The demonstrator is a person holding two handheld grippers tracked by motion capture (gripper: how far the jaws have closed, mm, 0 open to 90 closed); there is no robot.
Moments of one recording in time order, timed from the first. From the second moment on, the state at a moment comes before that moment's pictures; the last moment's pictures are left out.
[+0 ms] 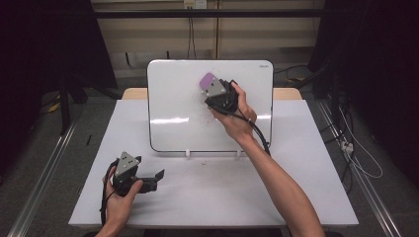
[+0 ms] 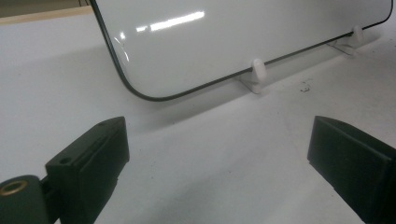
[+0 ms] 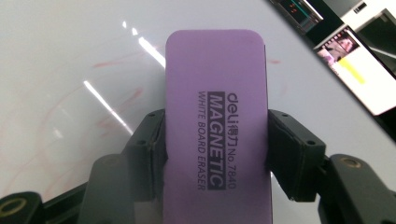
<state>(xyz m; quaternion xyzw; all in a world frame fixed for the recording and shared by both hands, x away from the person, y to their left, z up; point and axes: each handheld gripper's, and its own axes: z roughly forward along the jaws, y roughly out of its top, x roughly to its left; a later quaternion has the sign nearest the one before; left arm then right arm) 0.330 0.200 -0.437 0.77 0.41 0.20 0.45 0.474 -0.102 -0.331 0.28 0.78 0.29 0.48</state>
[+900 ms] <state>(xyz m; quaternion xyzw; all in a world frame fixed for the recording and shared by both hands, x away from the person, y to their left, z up) 0.331 0.201 -0.437 0.77 0.41 0.20 0.45 0.453 -0.059 -0.356 0.23 0.80 0.27 0.48</state>
